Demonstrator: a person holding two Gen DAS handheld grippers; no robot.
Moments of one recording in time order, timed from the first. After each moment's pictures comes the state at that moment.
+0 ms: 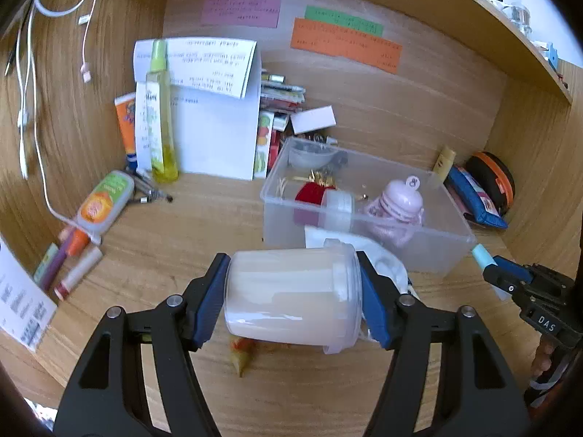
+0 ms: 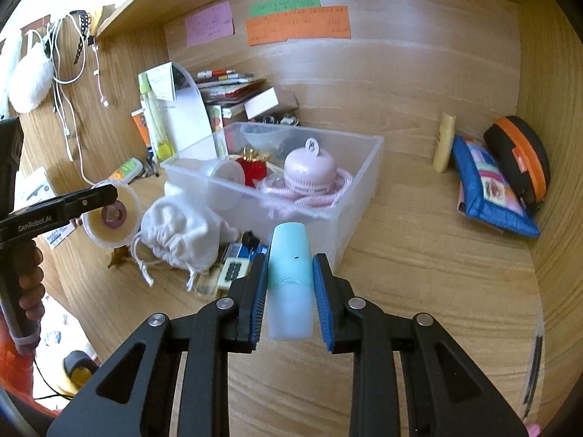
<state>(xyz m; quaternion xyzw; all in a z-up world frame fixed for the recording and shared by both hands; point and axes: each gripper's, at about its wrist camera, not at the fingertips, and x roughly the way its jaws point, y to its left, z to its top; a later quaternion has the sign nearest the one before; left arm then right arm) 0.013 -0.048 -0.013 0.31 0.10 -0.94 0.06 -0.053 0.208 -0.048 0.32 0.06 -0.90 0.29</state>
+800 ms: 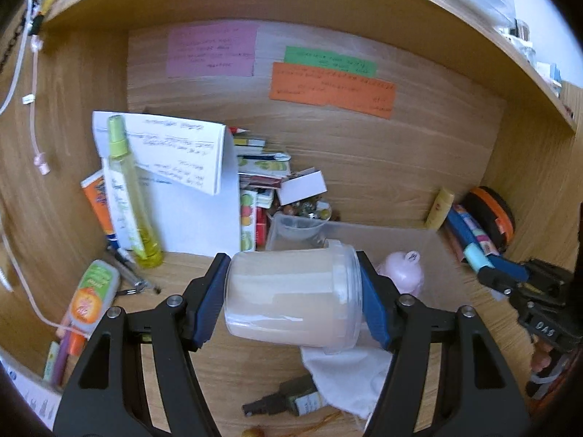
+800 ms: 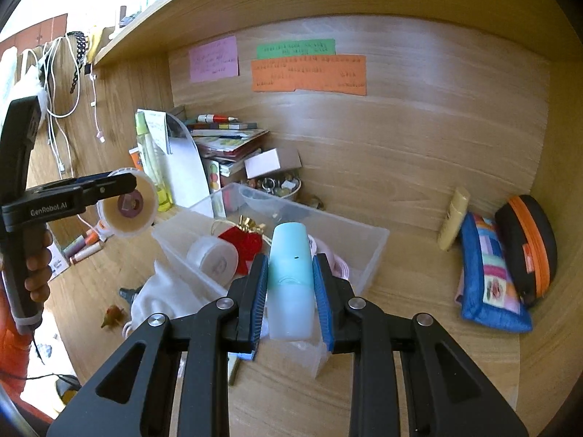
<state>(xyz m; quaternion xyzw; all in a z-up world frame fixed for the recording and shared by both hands) -0.061 -0.065 0.043 0.28 0.08 -0.96 0.03 -0.105 0.179 0.002 0.27 0.07 -0.91 0.31</state>
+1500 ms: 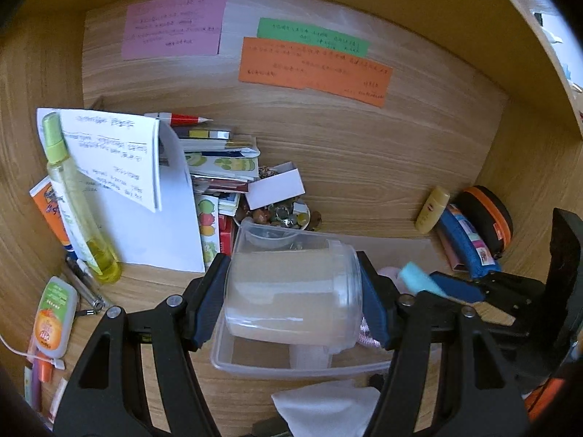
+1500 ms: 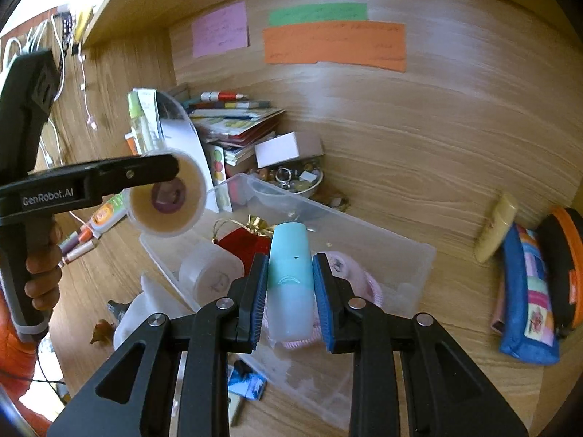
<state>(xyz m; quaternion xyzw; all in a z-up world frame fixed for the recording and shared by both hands) -0.122 -0.059 0.031 0.31 0.08 -0.95 -0.01 -0.149 0.128 -0.018 0.30 0.10 -0.89 0.33</state>
